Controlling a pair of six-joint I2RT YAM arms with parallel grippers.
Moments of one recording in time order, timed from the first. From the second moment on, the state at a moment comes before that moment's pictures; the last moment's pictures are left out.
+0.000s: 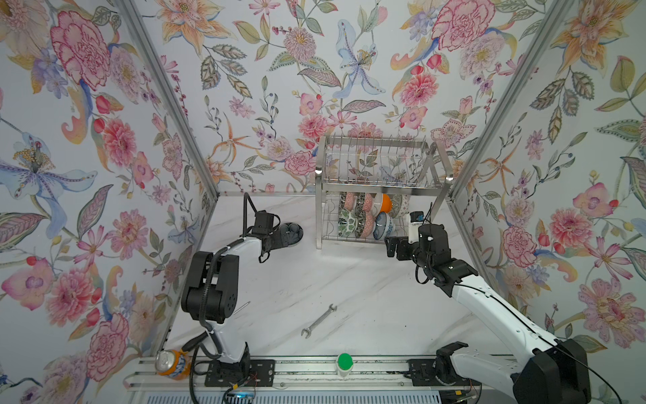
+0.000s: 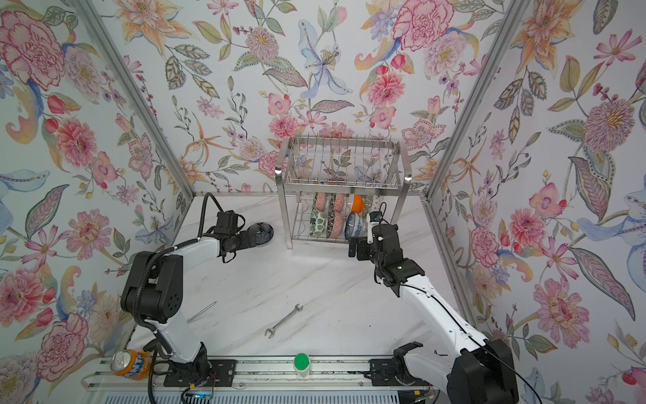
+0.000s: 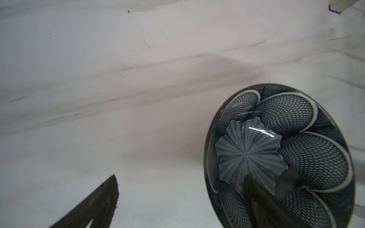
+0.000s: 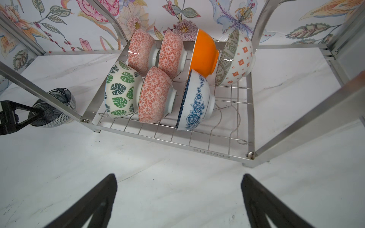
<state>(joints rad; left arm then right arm) -0.15 1.82 1.08 -0.17 -0.10 -0.32 0.37 1.14 0.83 -0.24 0.07 0.21</state>
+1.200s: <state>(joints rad) -0.14 1.52 1.04 -0.23 0.02 -0.27 0.37 1.14 0.91 -0.30 -0.03 0.24</state>
